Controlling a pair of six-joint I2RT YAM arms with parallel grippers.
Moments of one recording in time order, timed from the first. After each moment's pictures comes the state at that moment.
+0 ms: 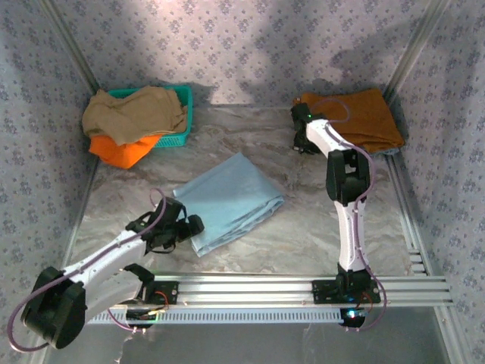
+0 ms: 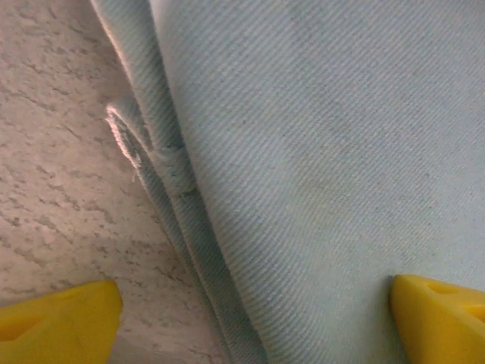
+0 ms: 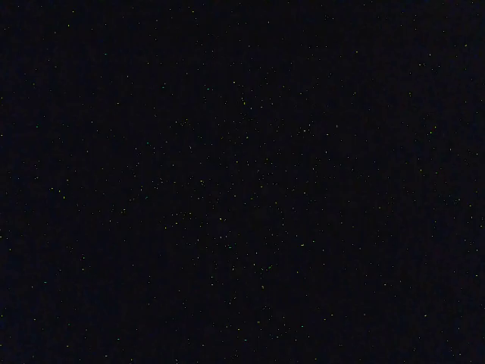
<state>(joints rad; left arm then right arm) -0.54 0.95 0.38 -0.48 0.03 -0.91 0.22 2.31 1.92 -0.87 0.35 0.53</state>
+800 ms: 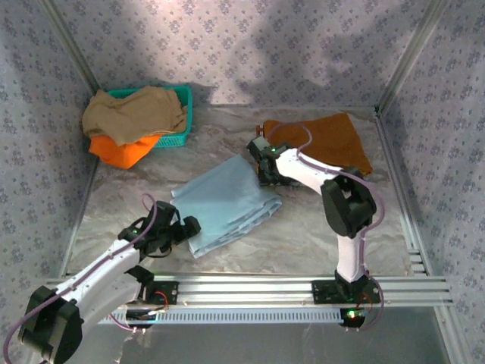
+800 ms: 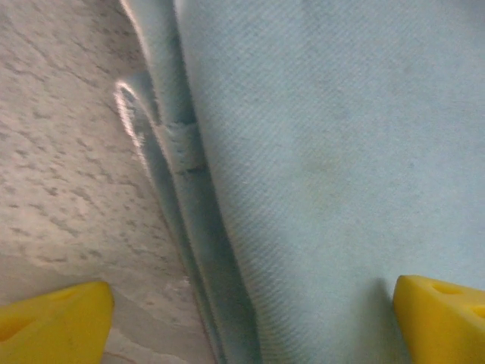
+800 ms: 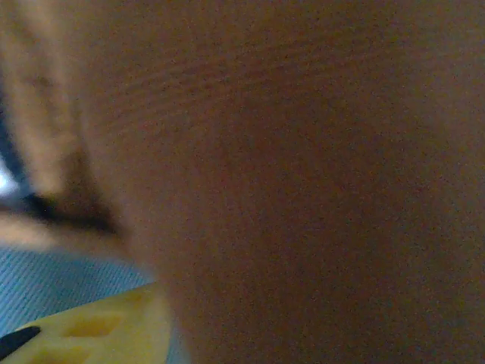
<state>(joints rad) -0.50 0.84 0.34 -0.50 0.09 -0.93 0.62 1.93 1.47 -0.87 0.29 0.55</state>
